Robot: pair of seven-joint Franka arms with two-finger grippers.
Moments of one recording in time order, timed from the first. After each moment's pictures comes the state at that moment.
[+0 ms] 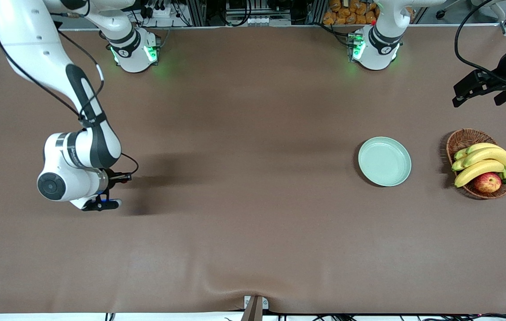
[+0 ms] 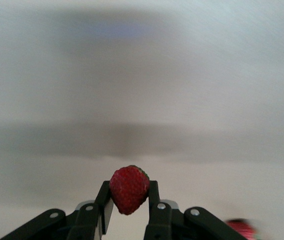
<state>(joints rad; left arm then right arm) -0.05 -0.10 -0.03 -1.63 0.01 1.55 -0.10 0.13 0.55 -0.02 -1.72 0.14 1.97 -0.04</state>
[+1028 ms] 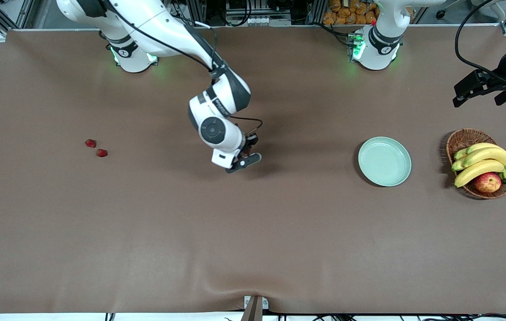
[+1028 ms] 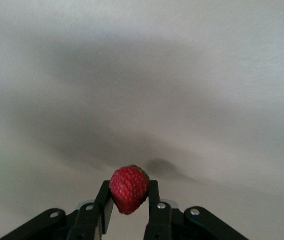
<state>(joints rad) -0.05 -0.10 -0.03 -1.62 0.01 1.55 -0.10 0.76 0.69 -0.02 -1.65 0.42 2.23 0.09</state>
